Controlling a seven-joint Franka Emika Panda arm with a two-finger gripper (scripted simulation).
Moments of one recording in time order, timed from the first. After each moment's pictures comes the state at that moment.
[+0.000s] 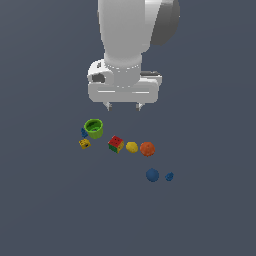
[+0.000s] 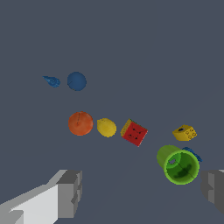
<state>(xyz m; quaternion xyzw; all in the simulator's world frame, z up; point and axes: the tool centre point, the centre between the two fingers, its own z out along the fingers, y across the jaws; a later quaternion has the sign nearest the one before) -0.021 -0.013 0.308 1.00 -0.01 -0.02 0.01</state>
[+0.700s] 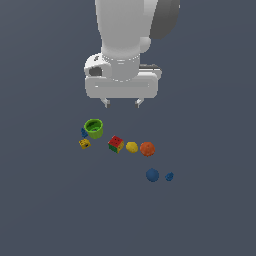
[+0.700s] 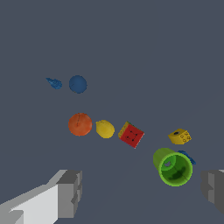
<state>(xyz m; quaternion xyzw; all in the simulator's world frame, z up) -0.020 -0.018 0.323 1.00 0.01 -0.01 0.01</state>
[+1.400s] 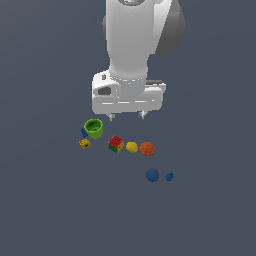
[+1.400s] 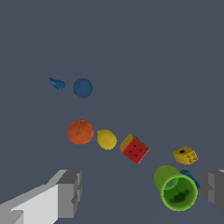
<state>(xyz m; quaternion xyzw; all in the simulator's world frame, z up) 0.009 -0.003 0.294 1.00 0.06 -0.01 0.01</state>
